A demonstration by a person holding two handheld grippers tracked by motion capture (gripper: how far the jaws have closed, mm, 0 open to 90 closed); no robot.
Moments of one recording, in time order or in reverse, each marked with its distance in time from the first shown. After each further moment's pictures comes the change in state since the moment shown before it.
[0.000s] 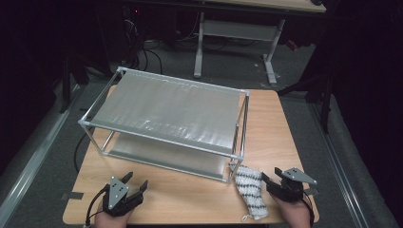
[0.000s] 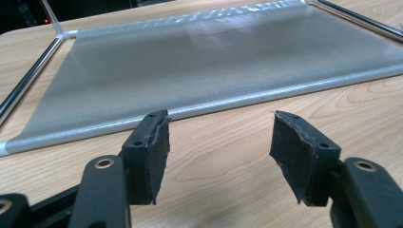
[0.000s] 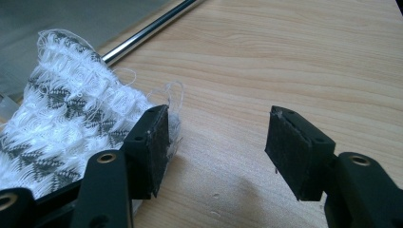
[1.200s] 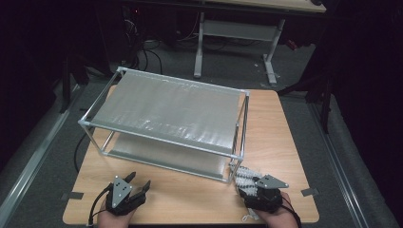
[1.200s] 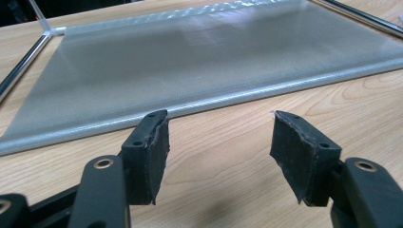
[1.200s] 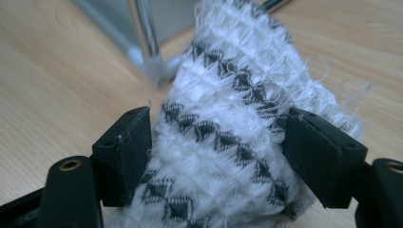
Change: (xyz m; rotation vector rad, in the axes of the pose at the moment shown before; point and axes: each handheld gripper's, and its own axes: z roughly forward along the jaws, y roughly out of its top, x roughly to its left) left arm -0.004 0.000 0.006 0.016 -0.018 0.011; right arm 0.067 0.000 0.007 0.146 0.156 -0.213
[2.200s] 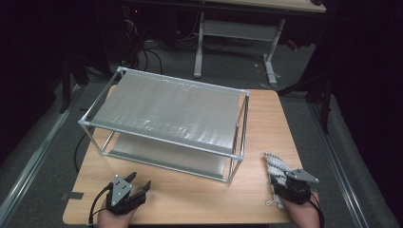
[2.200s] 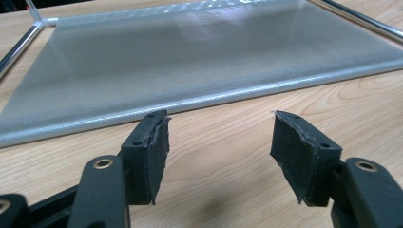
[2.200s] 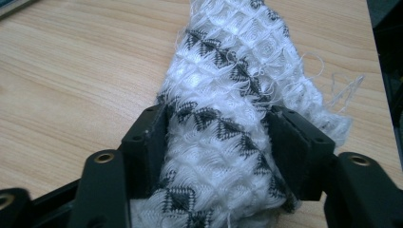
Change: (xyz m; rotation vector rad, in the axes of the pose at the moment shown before) left arm 0.003 0.001 0.001 0.009 -0.026 -0.043; right arm -0.083 -0.029 -0.018 0.005 -0.265 0.178
